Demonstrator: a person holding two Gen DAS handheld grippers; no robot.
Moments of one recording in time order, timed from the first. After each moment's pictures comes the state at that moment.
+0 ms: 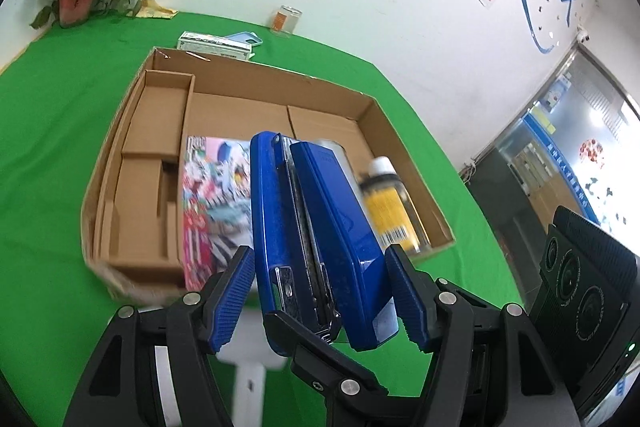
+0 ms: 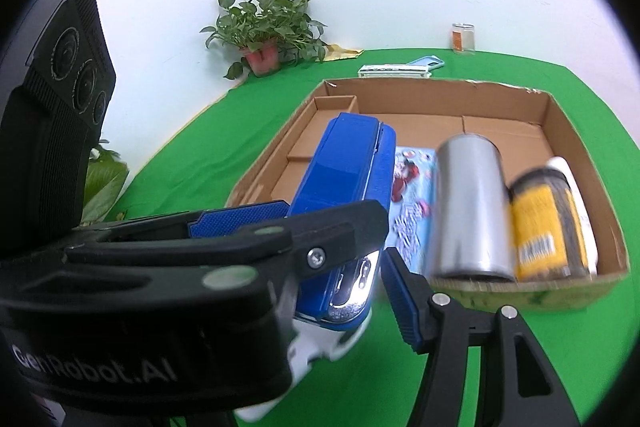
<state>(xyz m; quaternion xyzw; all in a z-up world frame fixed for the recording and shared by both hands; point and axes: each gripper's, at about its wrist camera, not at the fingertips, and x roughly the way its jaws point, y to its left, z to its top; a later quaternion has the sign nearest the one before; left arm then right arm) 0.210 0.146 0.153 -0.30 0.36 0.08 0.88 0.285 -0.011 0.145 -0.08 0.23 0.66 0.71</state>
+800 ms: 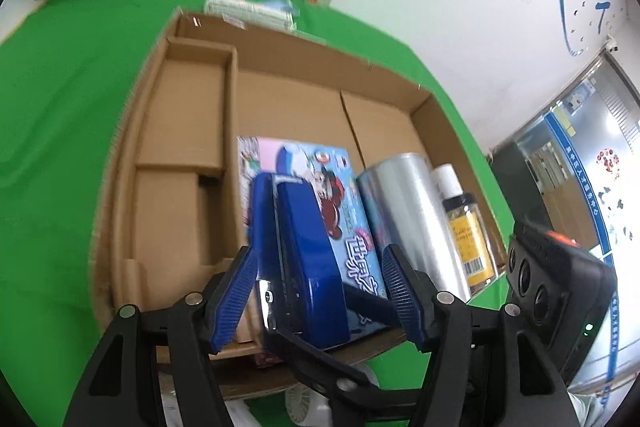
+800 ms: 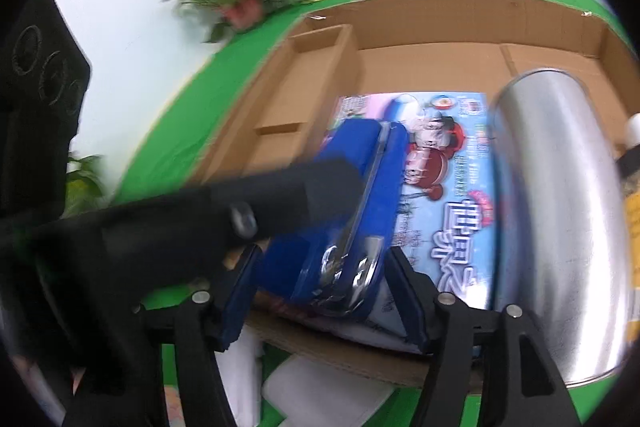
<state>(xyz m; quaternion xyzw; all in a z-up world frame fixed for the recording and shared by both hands) 0.242 0.230 0.096 -0.32 0.40 0.10 0.86 0.317 0.085 0.108 -0.09 0.35 0.67 0.64</state>
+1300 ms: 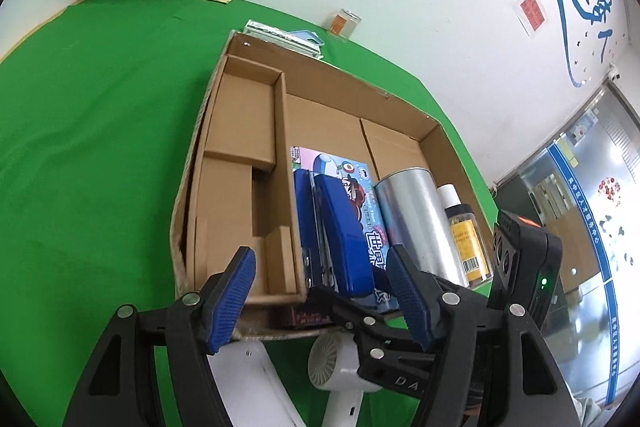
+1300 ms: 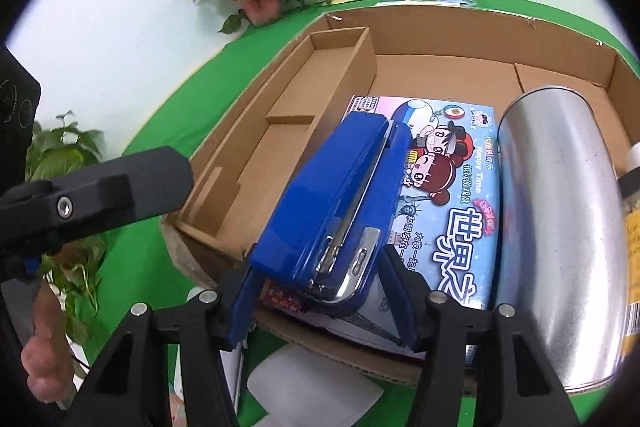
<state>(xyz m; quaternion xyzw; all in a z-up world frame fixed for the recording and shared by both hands) 0.175 0.233 0.109 -0.34 0.35 0.13 0.86 0.310 0.082 0.105 -0.12 0.31 0.68 0.66</state>
